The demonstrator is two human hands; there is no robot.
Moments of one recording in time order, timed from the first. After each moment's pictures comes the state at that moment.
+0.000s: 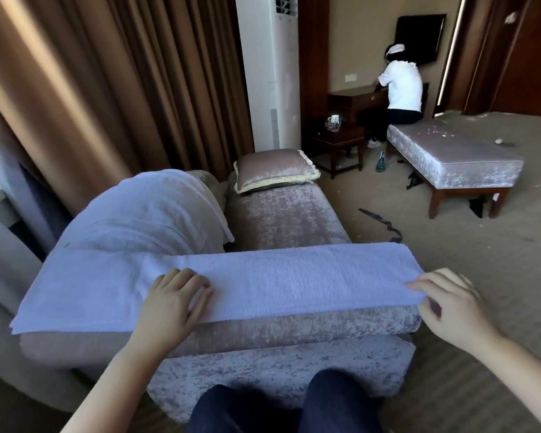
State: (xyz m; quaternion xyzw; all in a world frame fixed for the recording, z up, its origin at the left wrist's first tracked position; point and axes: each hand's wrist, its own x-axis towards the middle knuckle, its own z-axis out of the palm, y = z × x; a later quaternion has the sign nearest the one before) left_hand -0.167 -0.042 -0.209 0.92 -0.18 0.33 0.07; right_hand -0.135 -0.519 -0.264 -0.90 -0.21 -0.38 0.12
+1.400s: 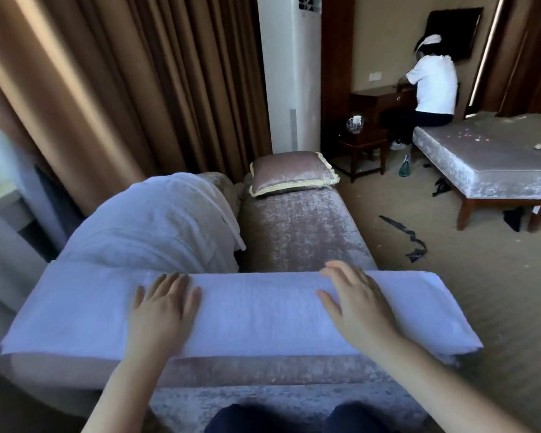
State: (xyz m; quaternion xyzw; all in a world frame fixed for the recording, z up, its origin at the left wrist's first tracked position) left_hand -0.128 -0.032 -0.223 0.96 0.06 0.26 0.04; right_hand -0.081 -0.358 -0.229 -0.91 -0.22 -0.29 0.19
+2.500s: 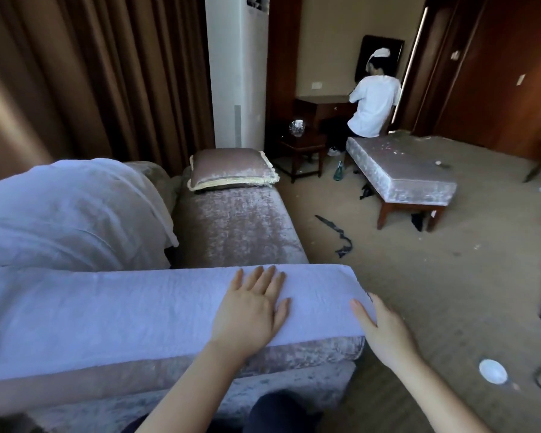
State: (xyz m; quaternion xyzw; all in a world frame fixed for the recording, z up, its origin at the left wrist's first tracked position) left_hand -0.087 -0.249 -0.246 0.95 -0.21 0.24 0.01; right_hand -0.118 -0.503 -0.253 -0.93 0.10 -0.04 0.34
